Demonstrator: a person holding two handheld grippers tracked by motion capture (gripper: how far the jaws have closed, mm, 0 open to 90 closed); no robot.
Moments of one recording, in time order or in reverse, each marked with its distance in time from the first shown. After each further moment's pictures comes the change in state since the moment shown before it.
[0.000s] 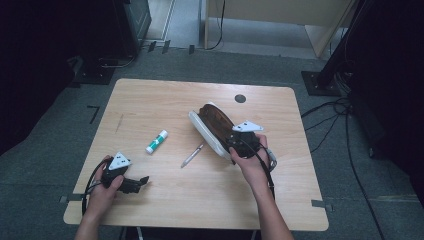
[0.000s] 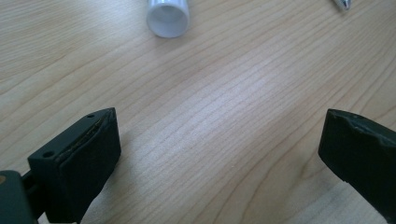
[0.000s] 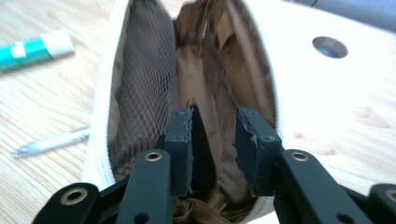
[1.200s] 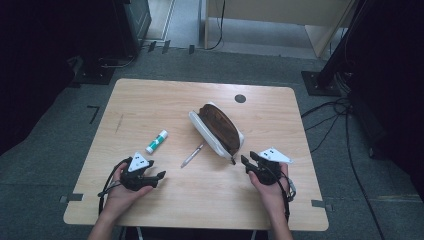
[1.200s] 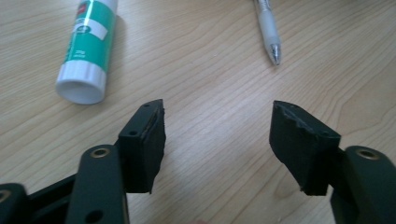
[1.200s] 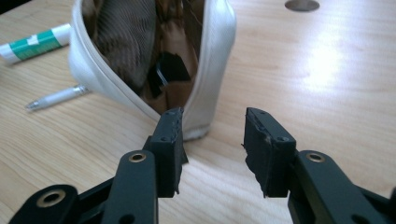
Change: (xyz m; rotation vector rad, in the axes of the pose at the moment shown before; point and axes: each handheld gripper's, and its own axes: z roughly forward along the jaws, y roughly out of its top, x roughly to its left) left arm -0.052 0.027 0.020 -0.050 -0.022 0.049; right arm -0.026 -0.091 -0.035 -0.110 0.035 0.144
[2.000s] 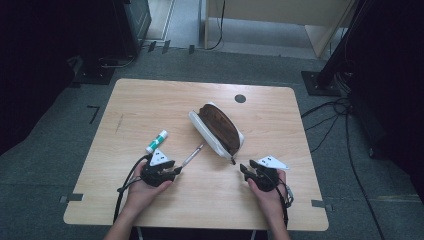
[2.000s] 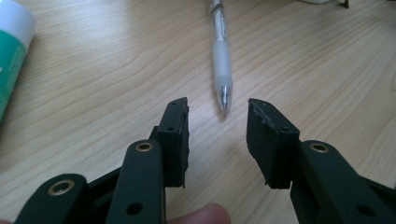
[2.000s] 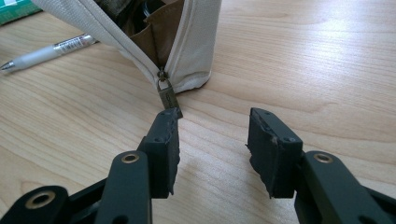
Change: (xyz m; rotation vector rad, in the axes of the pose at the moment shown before) left arm -0.033 0.030 0.040 0.022 -0.035 -0.033; right arm -0.005 -0.031 0.014 0.057 0.012 0.020
